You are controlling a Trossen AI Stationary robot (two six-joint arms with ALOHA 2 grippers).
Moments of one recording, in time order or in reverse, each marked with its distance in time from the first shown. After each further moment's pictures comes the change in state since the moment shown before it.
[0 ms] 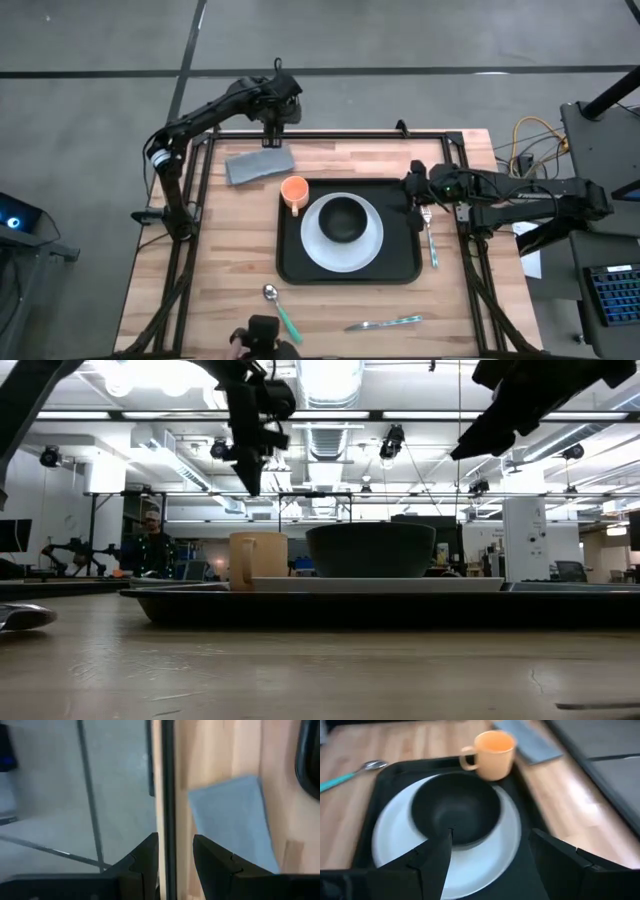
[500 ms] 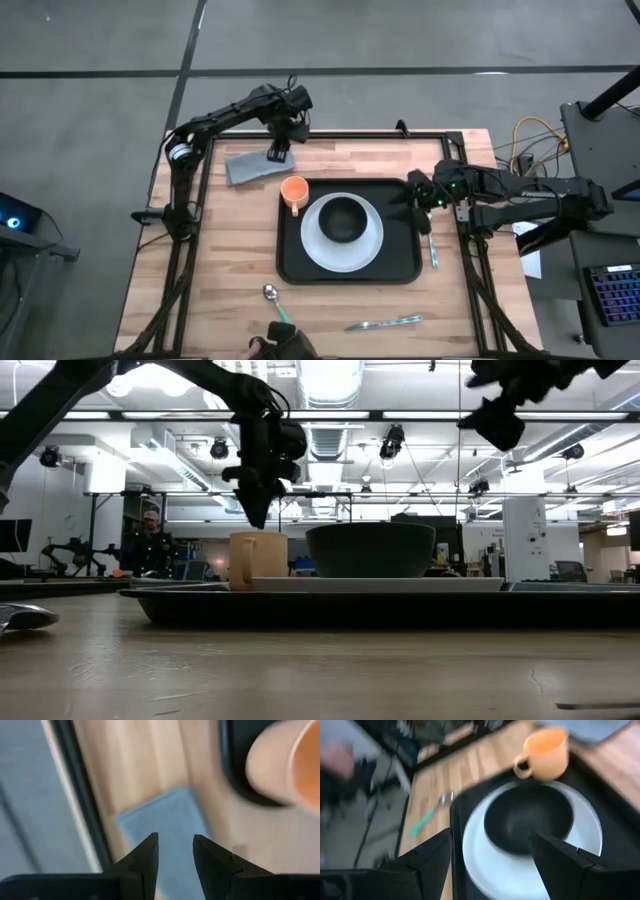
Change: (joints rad) left arm -0.001 0.150 -0.005 -0.070 0.273 0.048; right arm 0.000 0.001 0.072 0.021 -0.233 0.404
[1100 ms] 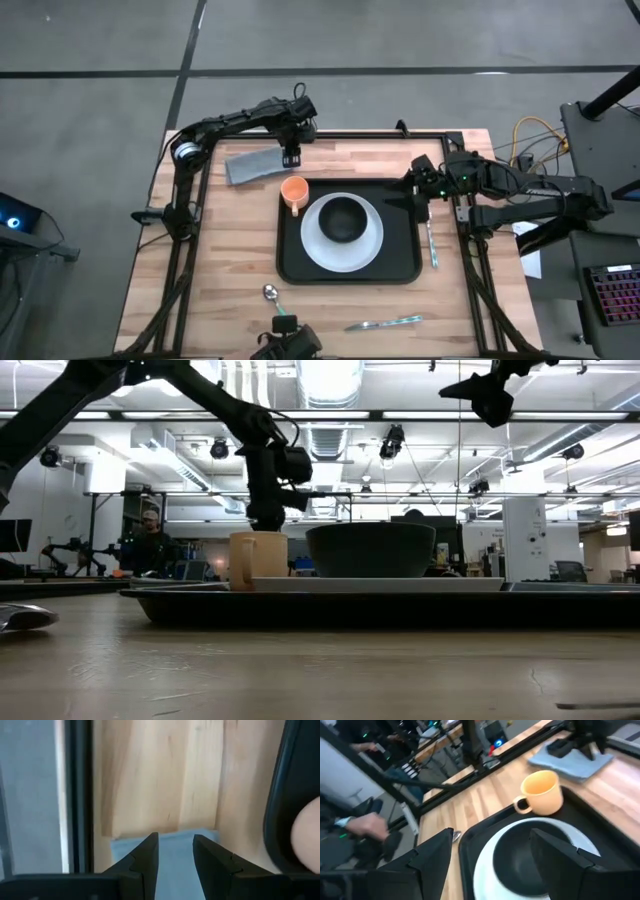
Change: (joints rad) left arm 0.008 0.050 -0.164 0.297 -0.009 -0.218; right arm 0.000 0.002 0.077 0.069 0.076 0.093
